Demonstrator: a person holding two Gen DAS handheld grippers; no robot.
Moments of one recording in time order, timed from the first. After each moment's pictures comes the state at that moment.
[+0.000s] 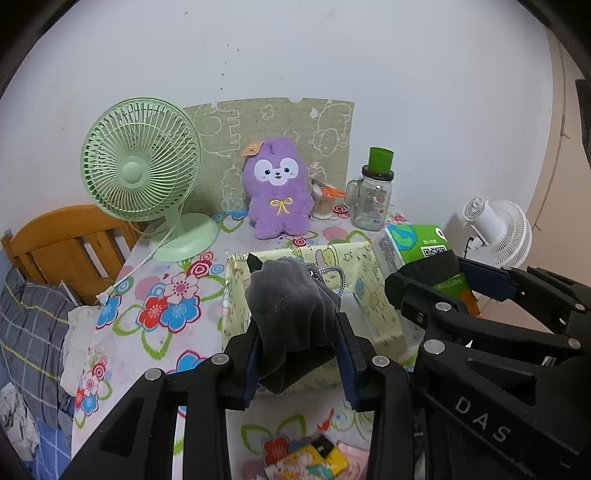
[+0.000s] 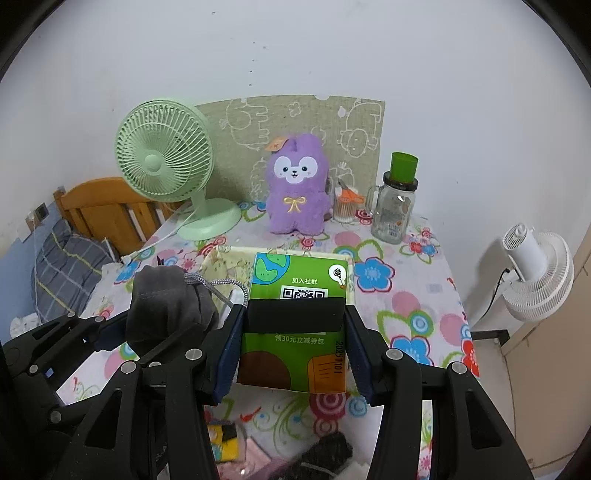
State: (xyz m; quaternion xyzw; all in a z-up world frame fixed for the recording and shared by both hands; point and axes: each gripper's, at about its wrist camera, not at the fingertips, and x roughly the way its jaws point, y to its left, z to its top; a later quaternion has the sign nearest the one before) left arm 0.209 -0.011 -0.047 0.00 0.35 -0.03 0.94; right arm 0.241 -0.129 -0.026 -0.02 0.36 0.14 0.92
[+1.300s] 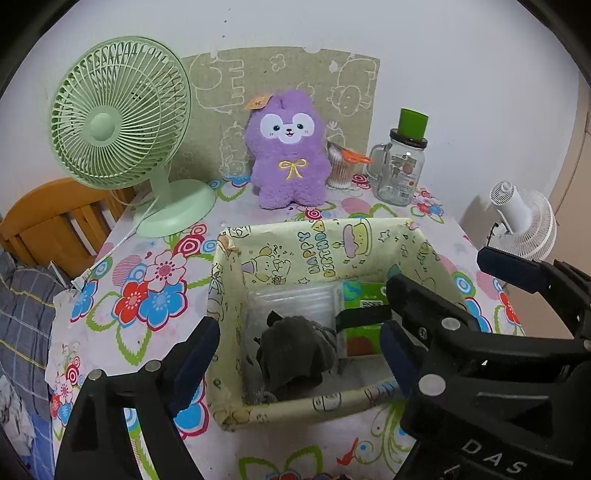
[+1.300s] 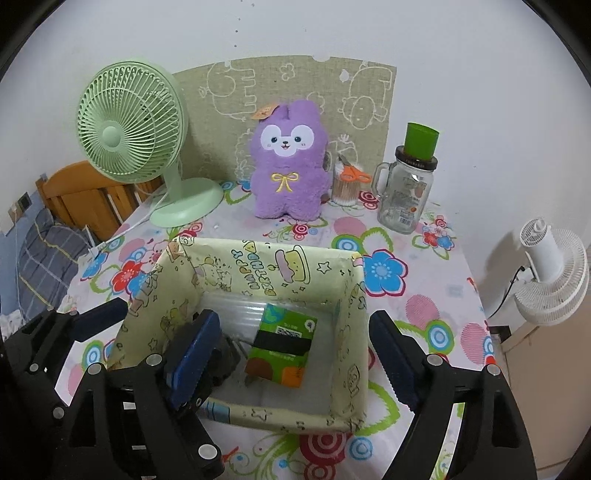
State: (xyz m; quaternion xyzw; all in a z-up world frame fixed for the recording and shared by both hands) left arm 0.283 0.001 -0.103 -0.01 0.41 -0.02 0.91; right arm 0.309 -0.114 -0.076 -0.04 0.39 0.13 0.91
